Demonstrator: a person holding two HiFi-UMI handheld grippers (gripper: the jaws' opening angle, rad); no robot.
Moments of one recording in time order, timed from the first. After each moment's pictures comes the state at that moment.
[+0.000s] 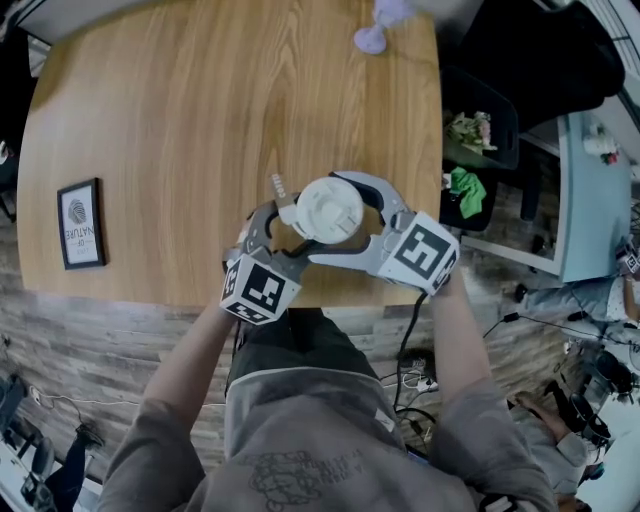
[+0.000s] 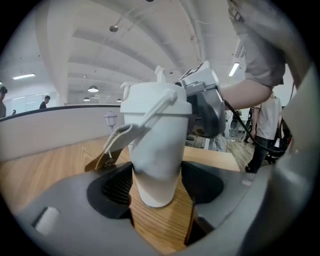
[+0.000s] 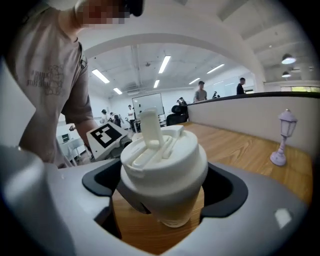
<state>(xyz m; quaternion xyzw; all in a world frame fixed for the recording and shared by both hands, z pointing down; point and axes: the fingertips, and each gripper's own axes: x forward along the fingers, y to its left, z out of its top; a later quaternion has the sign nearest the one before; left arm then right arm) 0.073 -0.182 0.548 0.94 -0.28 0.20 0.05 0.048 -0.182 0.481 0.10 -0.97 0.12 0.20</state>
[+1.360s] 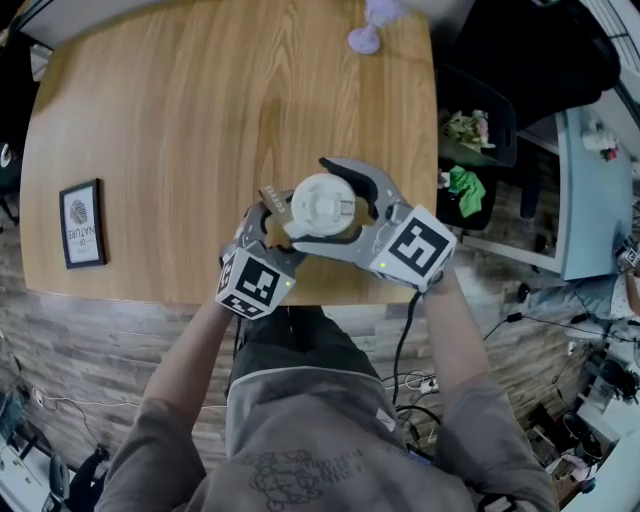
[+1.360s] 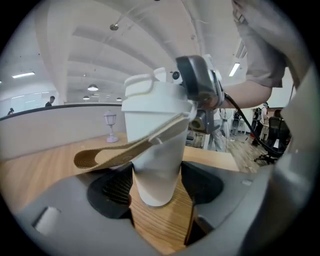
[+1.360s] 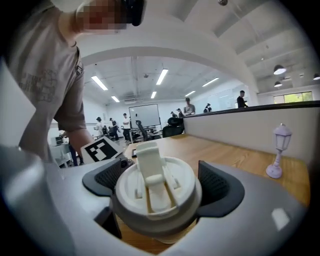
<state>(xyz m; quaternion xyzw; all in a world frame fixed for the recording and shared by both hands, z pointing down) 0.068 -0.183 0.549 0.94 -0.27 0.21 0.05 0.035 -0.197 0.448 0.14 -0.97 0.11 0.14</state>
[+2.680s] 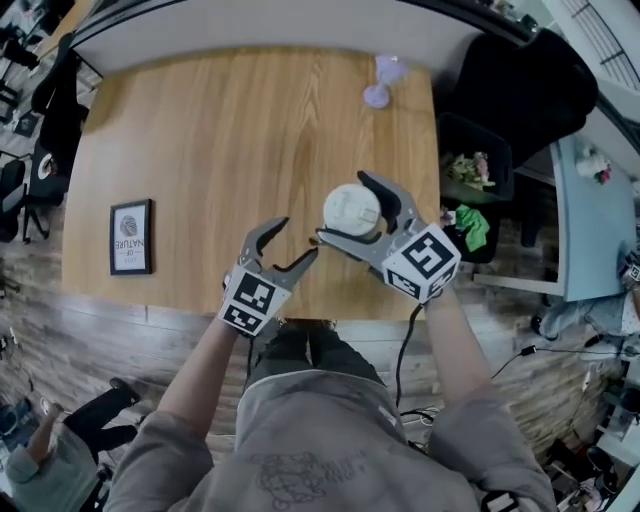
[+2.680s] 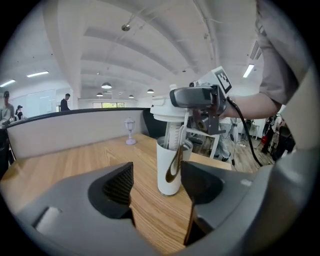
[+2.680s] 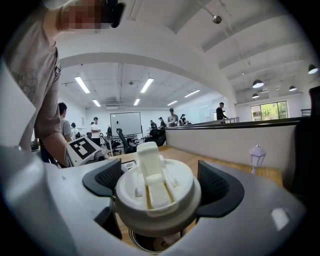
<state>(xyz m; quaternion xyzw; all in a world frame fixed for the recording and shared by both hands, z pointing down) 0.001 -0.179 0.473 0.91 -0.34 0.21 0.07 0.043 -0.219 0.381 0.26 -0.96 0.08 0.11</state>
